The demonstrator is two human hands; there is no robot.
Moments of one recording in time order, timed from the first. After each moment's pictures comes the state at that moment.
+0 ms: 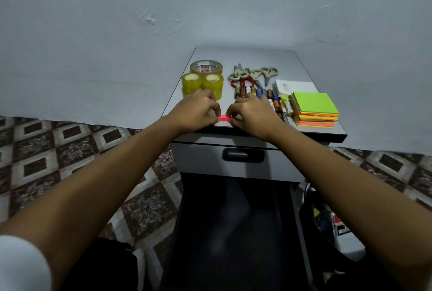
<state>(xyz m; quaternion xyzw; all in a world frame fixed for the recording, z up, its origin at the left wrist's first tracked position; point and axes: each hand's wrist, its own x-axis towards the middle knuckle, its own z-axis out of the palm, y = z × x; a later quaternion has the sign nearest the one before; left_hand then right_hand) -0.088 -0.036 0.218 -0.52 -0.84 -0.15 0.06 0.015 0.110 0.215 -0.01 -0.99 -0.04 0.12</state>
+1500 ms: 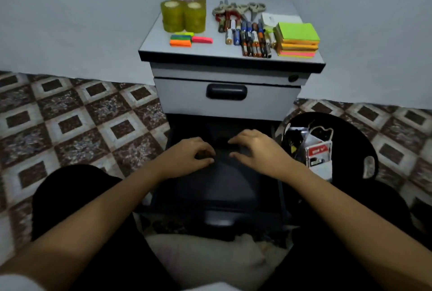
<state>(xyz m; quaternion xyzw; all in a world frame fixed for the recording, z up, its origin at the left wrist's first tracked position) 0.059 -0.117 0.077 -0.51 -0.80 -0.24 -0.19 0.184 0.066 0.084 -0.02 -0.98 0.18 0.05</state>
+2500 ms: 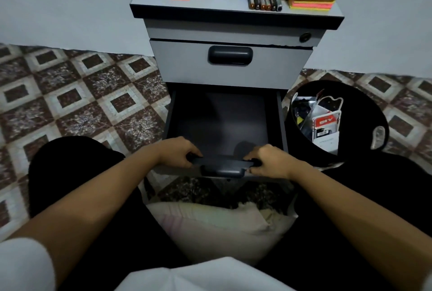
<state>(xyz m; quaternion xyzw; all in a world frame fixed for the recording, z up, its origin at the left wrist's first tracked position) 0.051 -0.140 0.010 -0.57 -0.76 0.00 -0.32 0.226 0.067 0.006 -0.04 -0.96 0.20 -0.21</state>
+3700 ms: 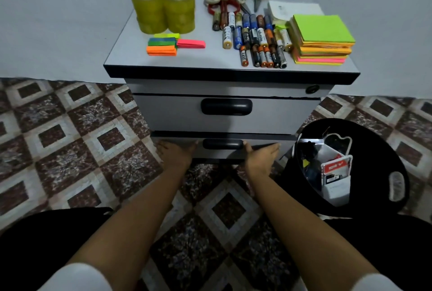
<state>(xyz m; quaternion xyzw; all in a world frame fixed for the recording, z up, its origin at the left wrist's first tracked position) -0.034 -0.030 -0.027 0.06 -0.89 -0.39 -0.22 0.077 0.105 -0.027 -0.60 -0.64 0.46 0.16</state>
